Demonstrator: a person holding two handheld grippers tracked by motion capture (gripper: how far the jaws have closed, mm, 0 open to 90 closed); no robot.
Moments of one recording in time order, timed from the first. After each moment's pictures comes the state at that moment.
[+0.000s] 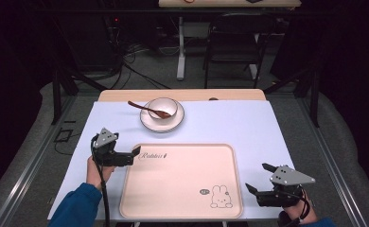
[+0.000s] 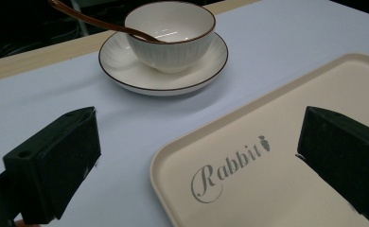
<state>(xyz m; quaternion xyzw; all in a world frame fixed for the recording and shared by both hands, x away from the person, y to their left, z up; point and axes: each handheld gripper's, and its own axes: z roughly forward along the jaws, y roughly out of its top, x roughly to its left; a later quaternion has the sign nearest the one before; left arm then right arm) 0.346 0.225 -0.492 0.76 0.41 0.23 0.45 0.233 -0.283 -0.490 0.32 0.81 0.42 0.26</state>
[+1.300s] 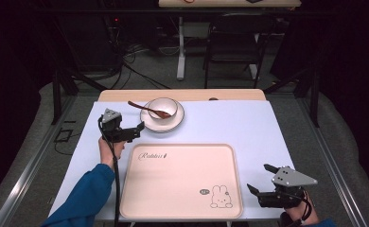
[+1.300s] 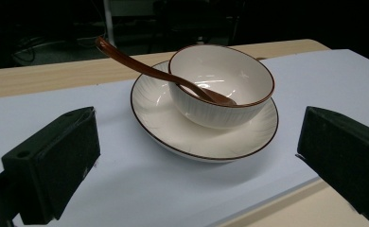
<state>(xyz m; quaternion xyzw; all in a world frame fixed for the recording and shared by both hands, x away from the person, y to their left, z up) 0.418 0.214 -0.493 0.69 0.49 0.23 0.48 0.230 -0.286 -0.491 0.33 0.81 0.41 0.26</state>
